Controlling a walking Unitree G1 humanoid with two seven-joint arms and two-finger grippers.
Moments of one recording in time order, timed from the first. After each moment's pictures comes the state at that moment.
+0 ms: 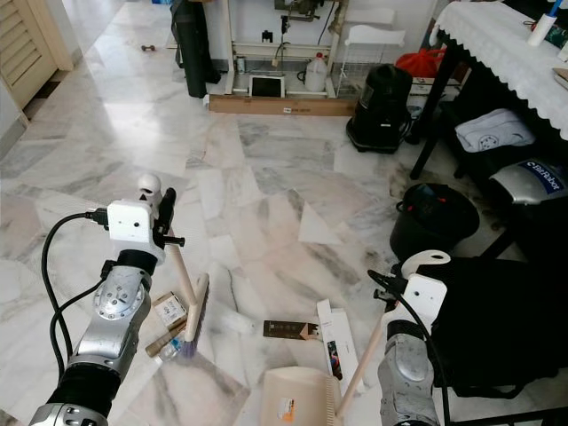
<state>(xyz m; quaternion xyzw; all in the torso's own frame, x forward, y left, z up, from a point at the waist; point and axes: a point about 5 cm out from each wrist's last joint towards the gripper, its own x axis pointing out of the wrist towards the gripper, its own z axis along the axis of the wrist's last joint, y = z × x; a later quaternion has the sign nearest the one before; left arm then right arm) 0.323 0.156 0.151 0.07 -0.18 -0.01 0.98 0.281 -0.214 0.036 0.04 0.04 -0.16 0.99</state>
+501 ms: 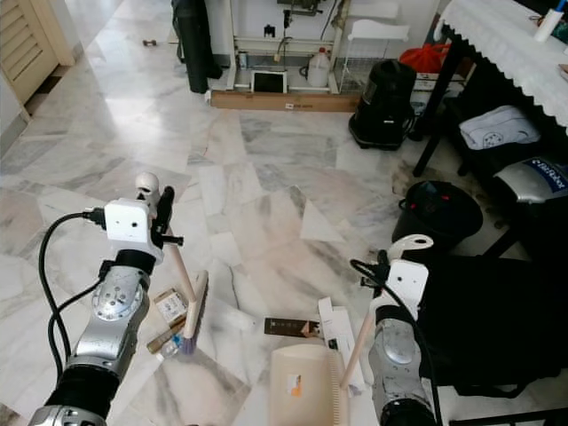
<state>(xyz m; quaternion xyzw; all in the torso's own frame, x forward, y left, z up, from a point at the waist) 0.321 0.158 0.151 0.07 -0.18 -0.01 0.98 0.295 -0.205 0.042 0.00 0.03 -0.14 0.99</state>
